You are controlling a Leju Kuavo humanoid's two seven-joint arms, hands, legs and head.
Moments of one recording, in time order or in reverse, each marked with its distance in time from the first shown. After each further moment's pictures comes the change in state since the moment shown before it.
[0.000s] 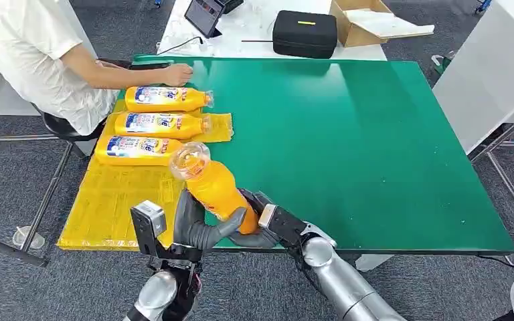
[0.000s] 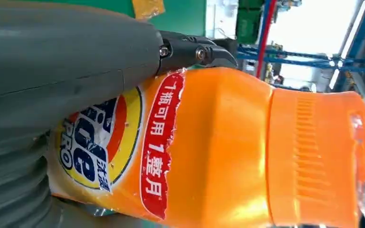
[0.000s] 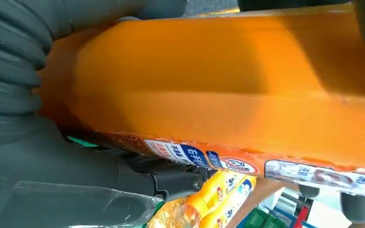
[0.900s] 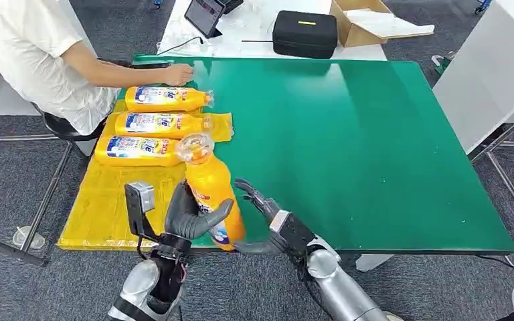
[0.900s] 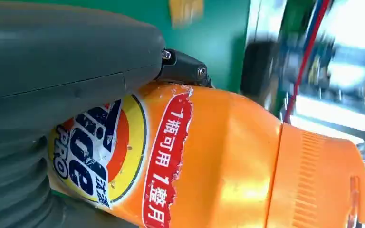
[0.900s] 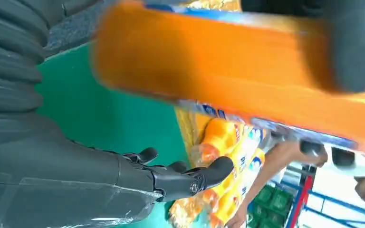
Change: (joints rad) left arm -0.026 0.018 0.119 0.029 0.005 -0.063 0.160; right arm 0.095 0.014 -0.082 -0.030 -0.009 -0.109 -0.031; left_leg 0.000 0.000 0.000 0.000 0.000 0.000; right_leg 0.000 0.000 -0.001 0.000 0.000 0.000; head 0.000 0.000
